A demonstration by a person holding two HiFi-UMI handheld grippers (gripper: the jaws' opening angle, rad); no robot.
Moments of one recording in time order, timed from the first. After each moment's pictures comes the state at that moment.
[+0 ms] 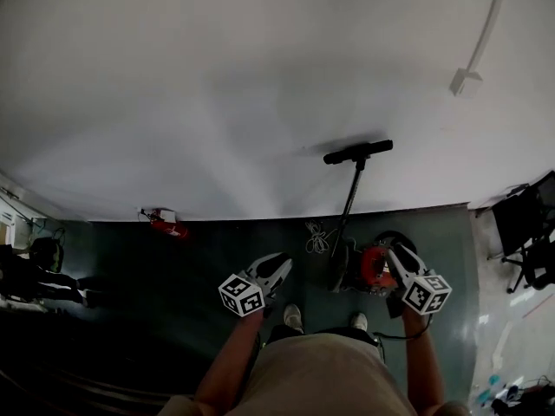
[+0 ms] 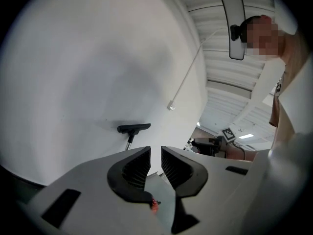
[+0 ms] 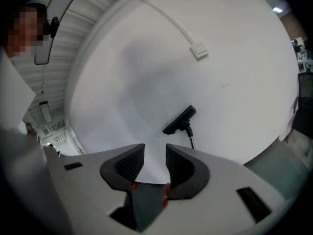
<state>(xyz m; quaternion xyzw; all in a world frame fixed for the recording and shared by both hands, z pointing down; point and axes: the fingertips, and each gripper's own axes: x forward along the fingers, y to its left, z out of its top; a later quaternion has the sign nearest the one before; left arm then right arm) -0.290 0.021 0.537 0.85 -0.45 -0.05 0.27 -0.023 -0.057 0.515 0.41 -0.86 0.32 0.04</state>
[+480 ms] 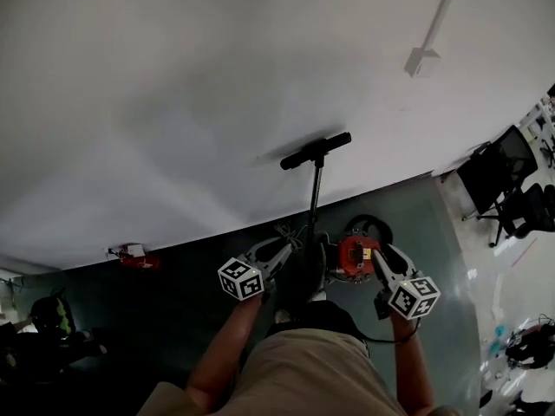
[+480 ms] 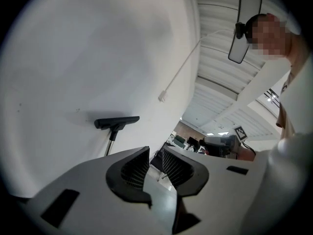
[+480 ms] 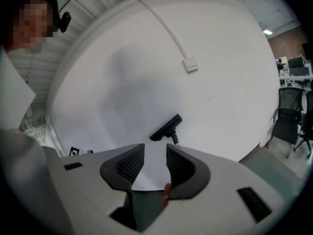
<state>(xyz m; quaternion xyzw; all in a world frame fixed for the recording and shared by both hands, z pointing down) -0.254 -0.088 0.558 0.90 -0.32 -0.04 0.29 -0.021 -0.057 0.507 0.50 -0.81 0.28 0.04</state>
